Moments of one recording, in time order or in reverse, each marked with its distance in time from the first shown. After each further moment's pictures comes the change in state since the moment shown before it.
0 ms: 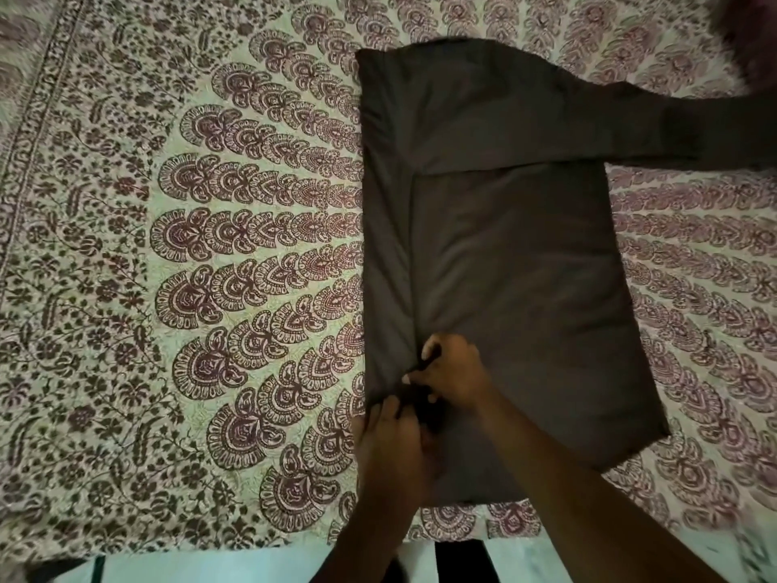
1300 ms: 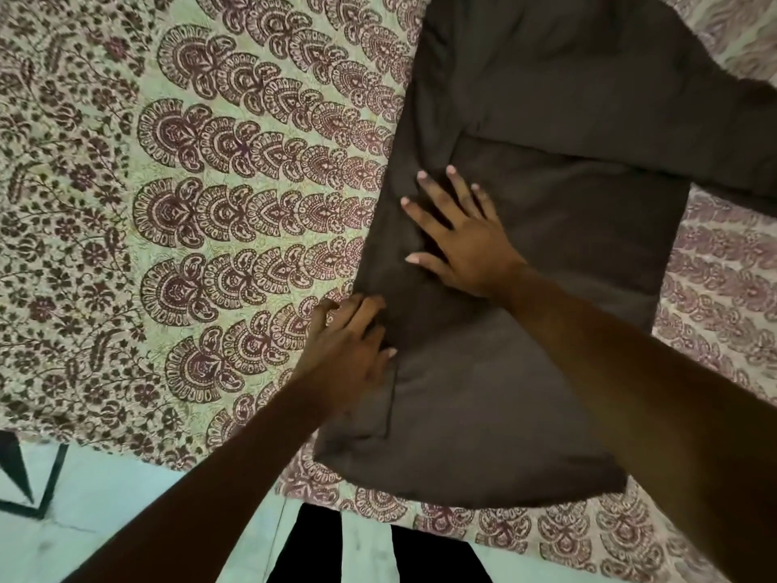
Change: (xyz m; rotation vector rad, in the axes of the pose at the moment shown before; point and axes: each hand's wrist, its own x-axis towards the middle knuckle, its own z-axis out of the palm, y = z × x) left_hand 0.091 -0.029 -0.034 0.153 0.117 0.222; right_hand 0.148 -0.048 -0.092 -1.012 0.224 -1.013
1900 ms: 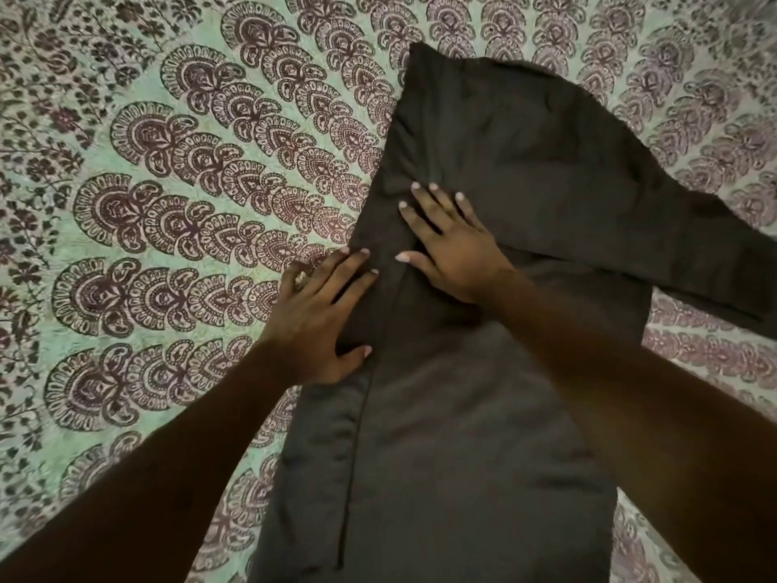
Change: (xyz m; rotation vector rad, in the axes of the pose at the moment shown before) left_hand 0.150 -0.057 -0.015 0.020 -0.104 -0.036; right_hand 0.088 0.093 -0.013 -0.034 -0.009 0.001
